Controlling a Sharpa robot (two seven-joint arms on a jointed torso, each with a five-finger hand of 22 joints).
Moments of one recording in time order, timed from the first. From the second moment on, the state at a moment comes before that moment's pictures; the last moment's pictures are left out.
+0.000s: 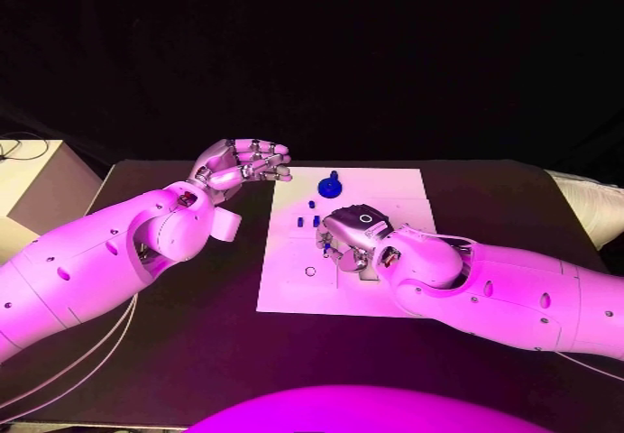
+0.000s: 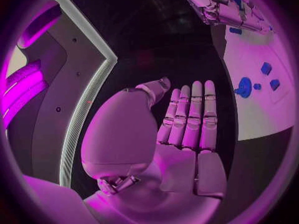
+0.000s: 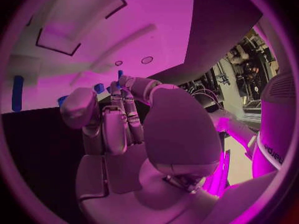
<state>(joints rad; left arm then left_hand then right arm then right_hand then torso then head) 0.84 -0.85 0.43 1.49 -0.37 -0.12 0.30 1.40 -0.20 0.57 0.12 0.05 0.88 0.20 0.28 0.26 1.07 0.16 0.12 0.07 0.99 0.11 0.35 0.30 0.17 0.92 0.23 0.26 0.24 1.12 -0.62 -0.15 1.59 -1.80 -0.37 -0.29 1.37 -0.20 0.74 -0.04 0.14 1.09 0.13 0.26 0.37 1.20 0.11 0.11 0.07 1.47 -0.02 1.37 1.26 0.12 1.47 0.07 0.97 1.12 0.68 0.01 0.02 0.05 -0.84</state>
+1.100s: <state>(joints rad) 0.84 -0.85 0.43 1.49 -0.37 -0.11 0.30 1.40 -0.20 0.57 0.12 0.05 0.88 0.20 0.28 0.26 1.07 0.16 0.12 0.07 0.99 0.11 0.35 0.30 0.17 0.92 0.23 0.25 0.24 1.11 -0.61 -0.15 1.58 -1.83 -0.37 -0.30 1.37 -0.20 0.74 -0.04 0.14 1.09 0.13 0.26 0.37 1.20 0.11 0.11 0.07 1.47 -0.02 1.37 1.26 0.12 1.47 0.07 0.97 1.11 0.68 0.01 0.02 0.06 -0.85</state>
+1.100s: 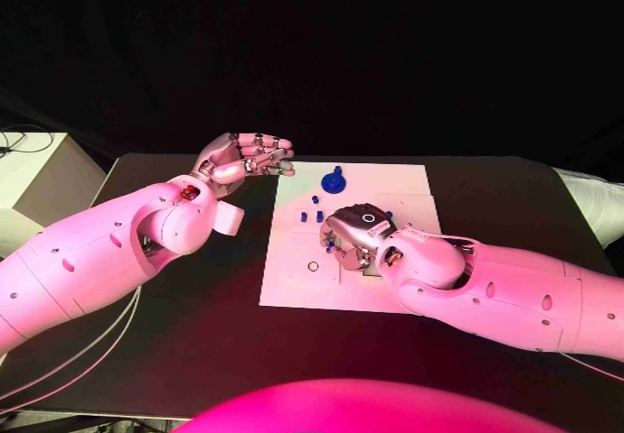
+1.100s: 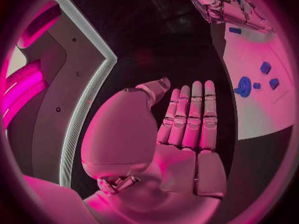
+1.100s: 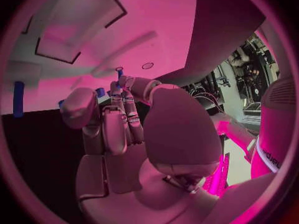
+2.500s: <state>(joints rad) 0.84 -0.85 0.43 1.49 -0.37 -0.11 0.29 1.40 -0.20 0.57 0.12 0.05 0.88 0.20 0.28 0.25 1.07 0.16 0.11 0.07 0.99 0.11 0.34 0.30 0.17 0.92 0.23 0.25 0.24 1.10 -0.59 -0.16 1.54 -1.84 -0.36 -0.30 1.36 -0.19 0.75 -0.05 0.14 1.09 0.13 0.26 0.37 1.20 0.11 0.11 0.07 1.47 -0.02 1.37 1.26 0.12 1.47 0.07 0.97 1.11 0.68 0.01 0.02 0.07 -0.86</state>
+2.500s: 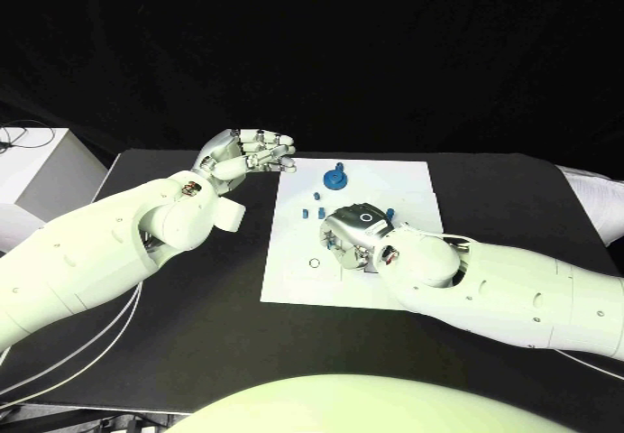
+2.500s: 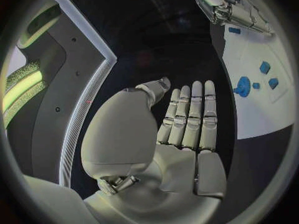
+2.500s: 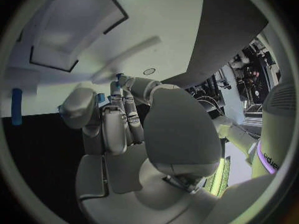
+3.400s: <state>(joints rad) 0.84 -0.86 0.43 1.49 -0.37 -0.11 0.29 1.40 -0.20 0.57 0.12 0.05 0.88 0.20 0.28 0.25 1.07 0.16 0.11 0.07 0.99 0.11 0.34 0.30 0.17 0.92 0.23 0.25 0.24 1.10 -0.60 -0.17 1.54 -1.84 -0.36 -0.30 1.32 -0.24 0.52 0.00 0.15 0.93 0.14 0.14 0.32 1.00 0.10 0.07 0.06 1.47 0.00 1.35 1.20 0.12 1.46 0.09 0.85 1.04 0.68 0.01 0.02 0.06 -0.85</state>
